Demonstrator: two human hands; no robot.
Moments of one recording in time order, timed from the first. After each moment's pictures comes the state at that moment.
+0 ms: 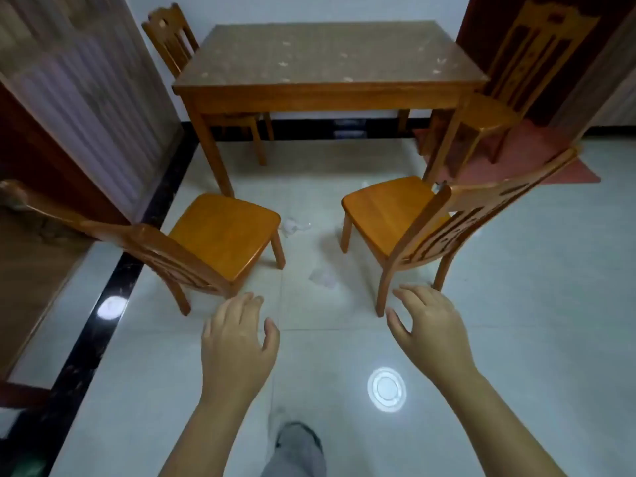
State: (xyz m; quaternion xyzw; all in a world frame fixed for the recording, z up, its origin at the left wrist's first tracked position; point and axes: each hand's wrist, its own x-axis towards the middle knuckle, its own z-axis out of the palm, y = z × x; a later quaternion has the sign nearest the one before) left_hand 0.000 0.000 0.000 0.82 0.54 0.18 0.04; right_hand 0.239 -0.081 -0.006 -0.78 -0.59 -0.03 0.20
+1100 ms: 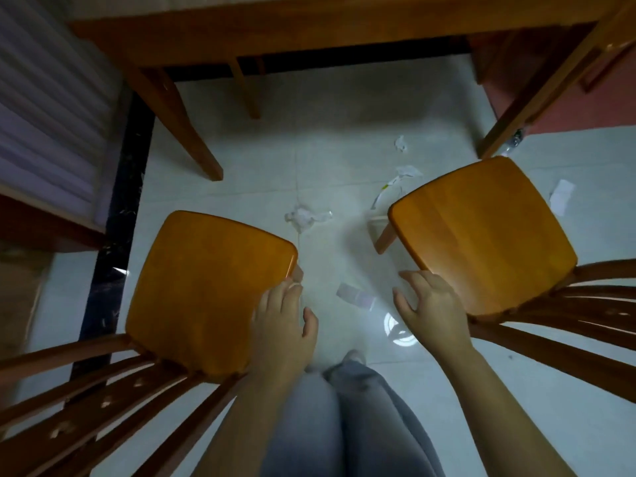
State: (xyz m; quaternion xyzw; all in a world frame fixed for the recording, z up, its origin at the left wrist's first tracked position) left_hand 0.142 0.448 -0.161 0.82 0.54 0.08 0.18; right_hand 0.347 0.373 -0.177 -0.83 -0.50 0.13 0.21
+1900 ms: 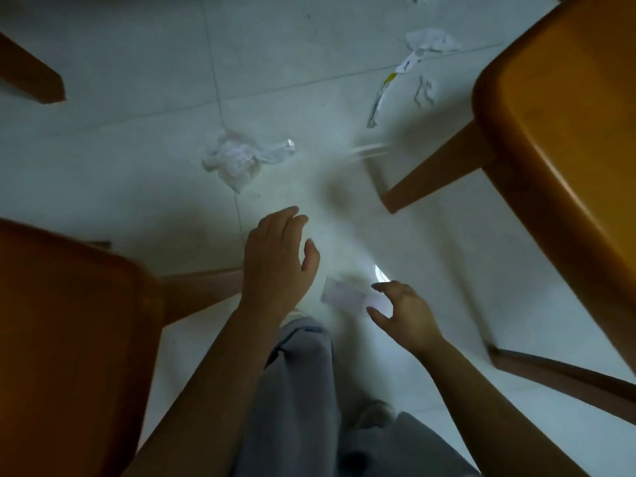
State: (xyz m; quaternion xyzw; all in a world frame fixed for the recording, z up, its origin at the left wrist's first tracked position) left_hand 0.273 0.634 -0.638 0.89 0.41 0.06 0.21; right_hand 0.403 0.459 -0.706 -0.82 -0.42 0.37 0.11
